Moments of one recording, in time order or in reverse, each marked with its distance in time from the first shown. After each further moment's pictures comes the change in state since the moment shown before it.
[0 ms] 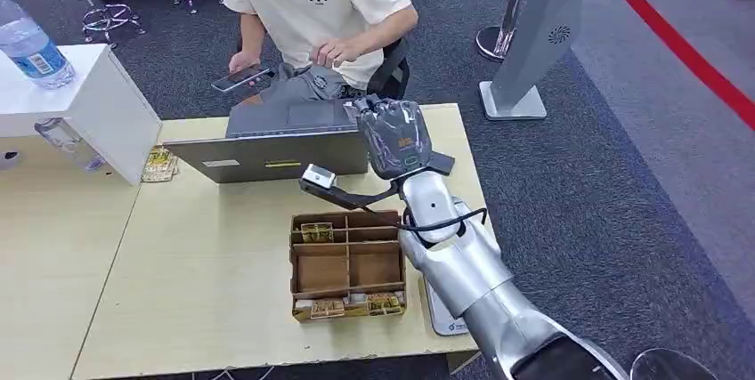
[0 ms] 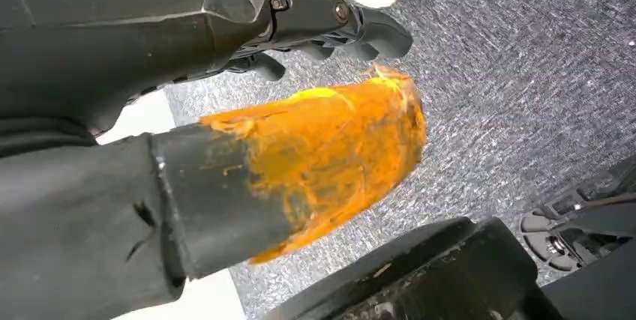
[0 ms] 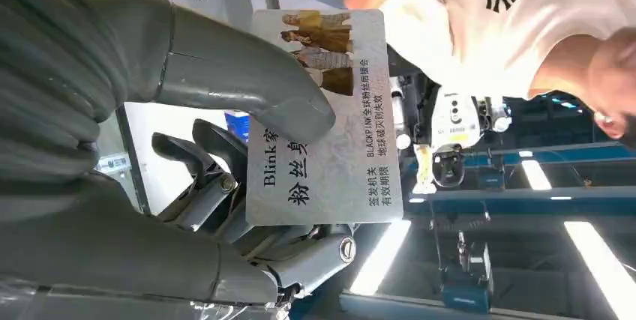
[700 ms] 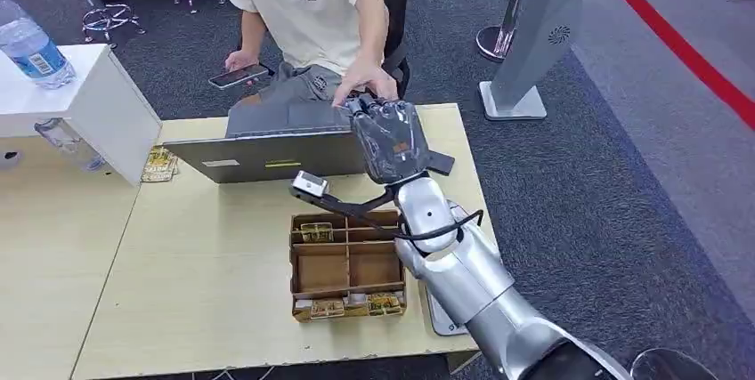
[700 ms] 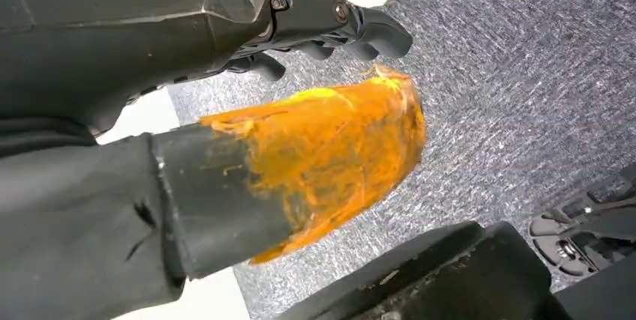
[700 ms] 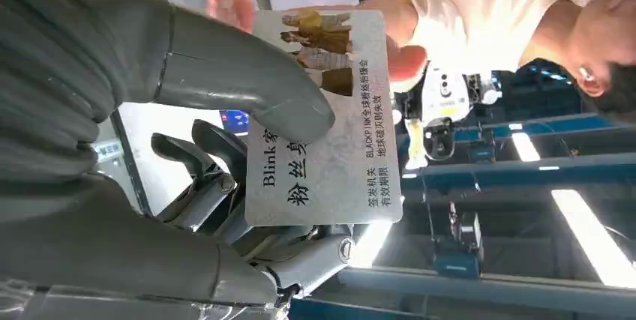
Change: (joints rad) left arm 0.000 0.003 -0.016 0.000 0.000 0.000 0.015; right arm 0.021 -0.042 0.101 -0.109 0.000 0.000 0.076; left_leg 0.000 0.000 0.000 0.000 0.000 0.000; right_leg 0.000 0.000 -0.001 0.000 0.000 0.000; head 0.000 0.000
